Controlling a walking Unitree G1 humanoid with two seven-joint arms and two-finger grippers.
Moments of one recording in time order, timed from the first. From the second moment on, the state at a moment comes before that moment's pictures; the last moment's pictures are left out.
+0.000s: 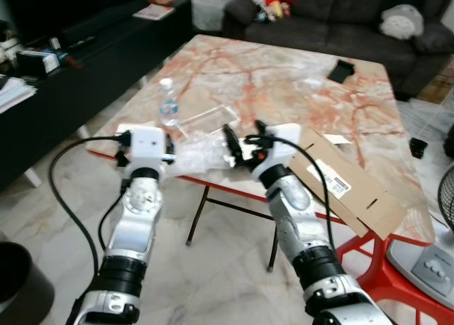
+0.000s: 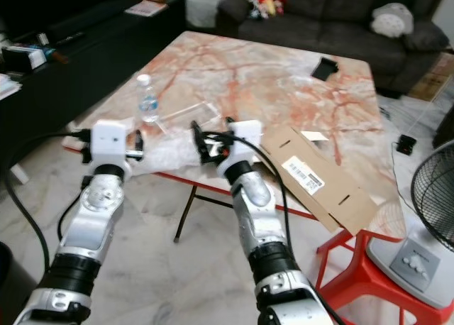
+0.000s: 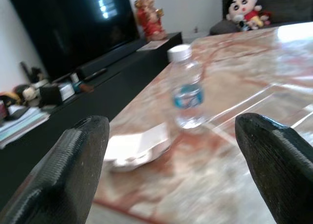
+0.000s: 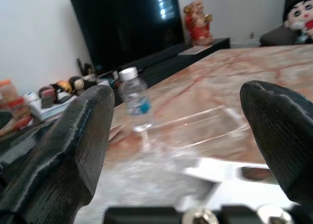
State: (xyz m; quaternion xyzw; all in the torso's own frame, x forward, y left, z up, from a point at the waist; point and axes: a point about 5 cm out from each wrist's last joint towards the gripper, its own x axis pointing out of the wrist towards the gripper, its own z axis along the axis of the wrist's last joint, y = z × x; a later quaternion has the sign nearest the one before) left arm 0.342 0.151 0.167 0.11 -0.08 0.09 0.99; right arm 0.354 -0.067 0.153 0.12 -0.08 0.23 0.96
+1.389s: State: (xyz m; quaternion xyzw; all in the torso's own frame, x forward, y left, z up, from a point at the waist) left arm 0.346 0.139 0.160 0.12 -0.04 0.06 0.99; right arm 0.351 -0.069 0.149 0.13 -0.07 0.24 0.96
